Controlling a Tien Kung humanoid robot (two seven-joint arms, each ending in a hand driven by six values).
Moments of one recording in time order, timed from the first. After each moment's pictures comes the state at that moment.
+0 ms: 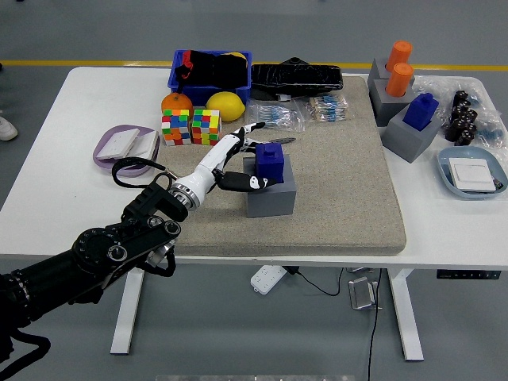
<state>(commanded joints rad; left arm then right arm) -0.78 0.10 -0.35 -0.85 0.79 0.33 -0.29 0.08 -0.35 1.96 0.18 -1.67 0.17 -0.22</state>
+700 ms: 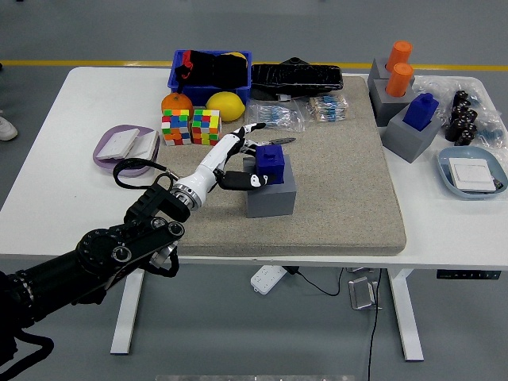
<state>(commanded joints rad) -0.78 0.08 -0.34 -0.84 0.81 0.37 -0.29 0.08 -0.35 1.96 0.18 -1.66 0.16 -0.22</state>
